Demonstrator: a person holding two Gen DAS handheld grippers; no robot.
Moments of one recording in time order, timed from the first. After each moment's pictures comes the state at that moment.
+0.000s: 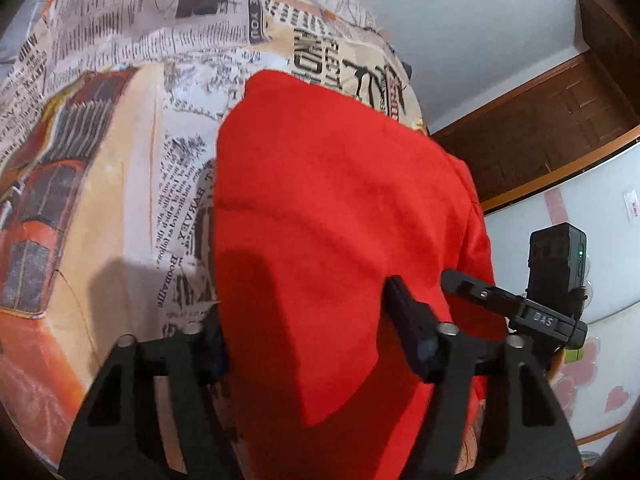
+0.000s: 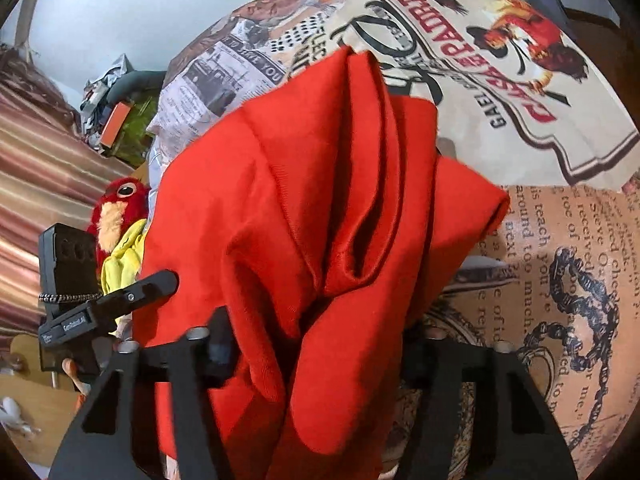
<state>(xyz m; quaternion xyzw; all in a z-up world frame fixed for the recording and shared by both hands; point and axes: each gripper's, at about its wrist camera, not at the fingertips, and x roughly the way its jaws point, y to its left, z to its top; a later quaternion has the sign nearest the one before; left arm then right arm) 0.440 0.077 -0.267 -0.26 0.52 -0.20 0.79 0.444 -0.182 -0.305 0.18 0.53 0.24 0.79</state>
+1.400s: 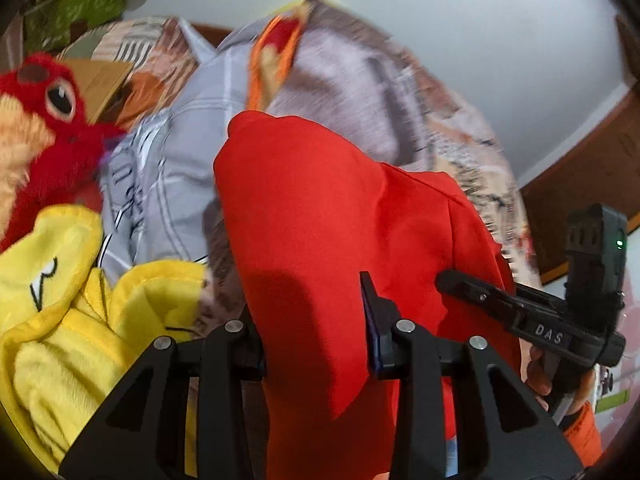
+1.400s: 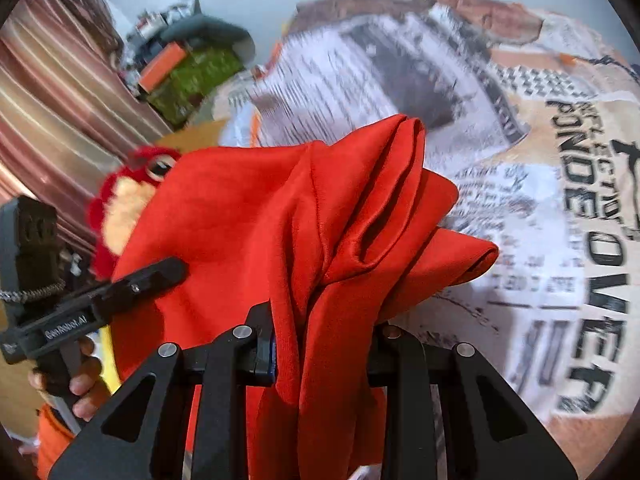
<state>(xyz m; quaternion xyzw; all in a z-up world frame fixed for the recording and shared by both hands) 0.486 0.309 -0.258 -0.21 0.48 -0.04 0.85 0.541 0.091 -0.297 0.05 0.50 0.32 0.80</state>
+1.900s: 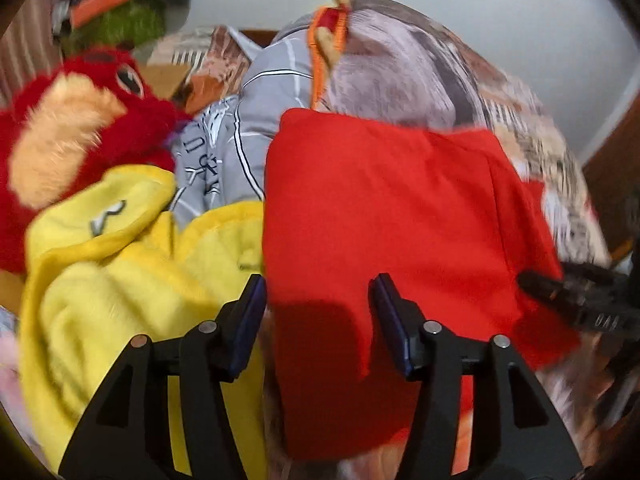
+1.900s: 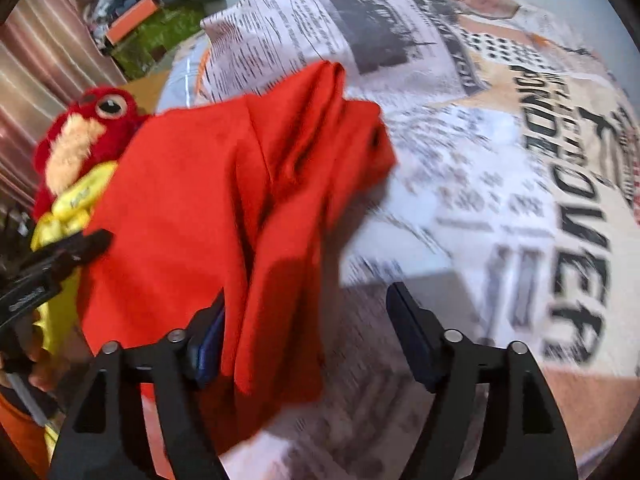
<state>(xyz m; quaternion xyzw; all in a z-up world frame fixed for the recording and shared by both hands) 0.417 0.293 -0.279 -0.09 0.48 0.05 0.87 0.501 0.050 -0.320 -0.05 0.52 0.25 0.81</state>
